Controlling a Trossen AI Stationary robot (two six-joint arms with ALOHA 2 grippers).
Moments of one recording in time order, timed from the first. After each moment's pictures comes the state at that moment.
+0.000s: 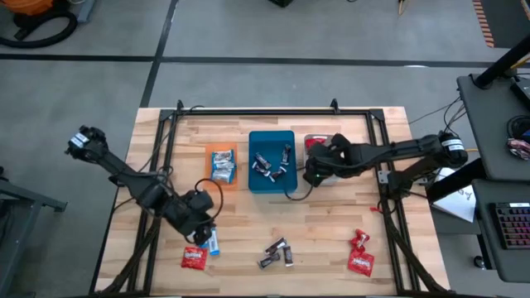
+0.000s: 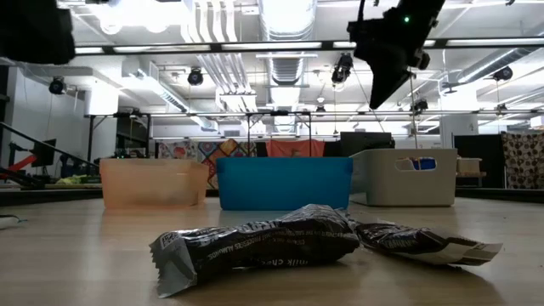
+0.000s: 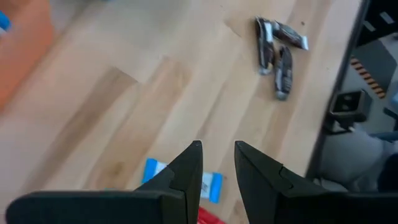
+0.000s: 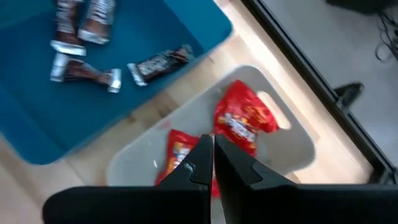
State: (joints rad) left arm -0.62 1.19 0.92 -0.72 -0.25 -1.15; right arm 0.04 1.44 1.16 -0.96 0.58 0.57
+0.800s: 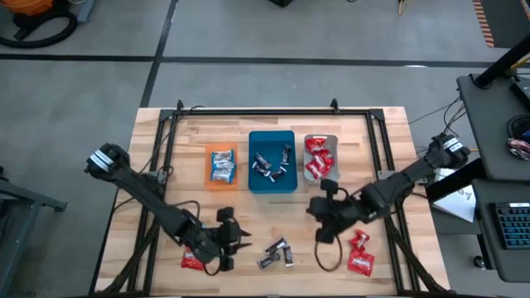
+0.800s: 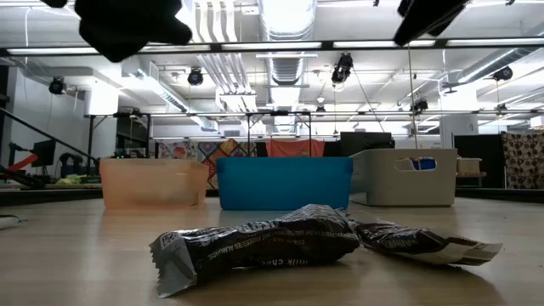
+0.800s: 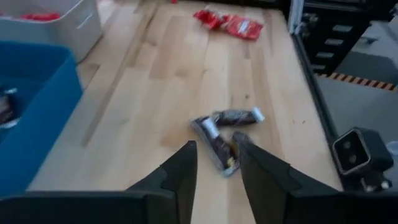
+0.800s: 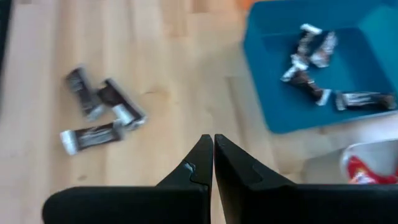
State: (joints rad) left arm -0.69 1.57 0.92 0.01 -0.59 -0.54; right arm 0.51 1.44 1.16 -0.71 0.42 0.52
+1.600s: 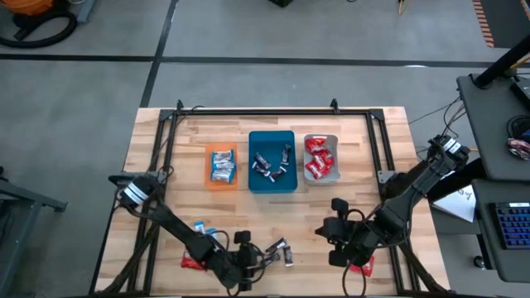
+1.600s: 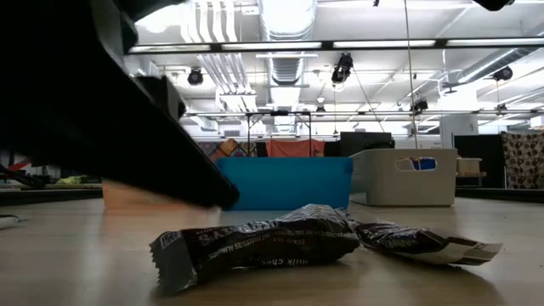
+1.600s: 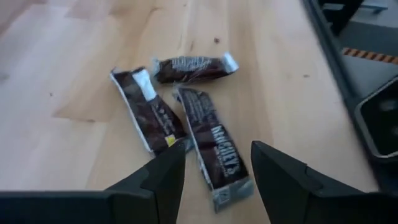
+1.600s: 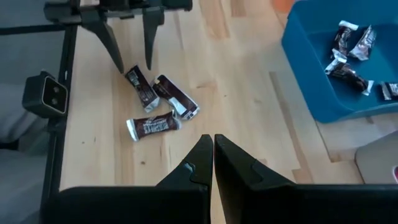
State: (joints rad) left arm -0.72 2.04 1.10 0.21 -0.57 -0.58; right arm 0.74 1.46 1.16 -0.69 0.52 0.73
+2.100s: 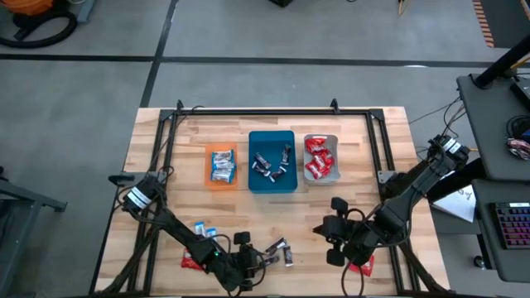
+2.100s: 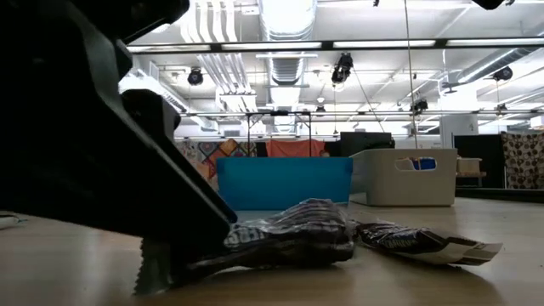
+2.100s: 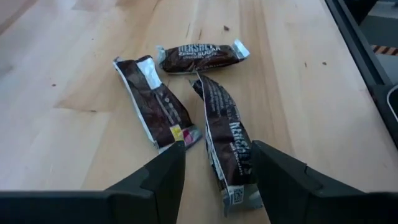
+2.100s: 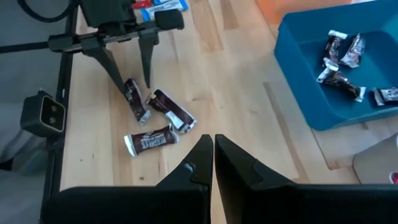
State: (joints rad) left arm -0.73 2.09 1.12 0.20 -0.62 -0.59; right arm 0.74 1.46 1.16 -0.66 0.56 0.75
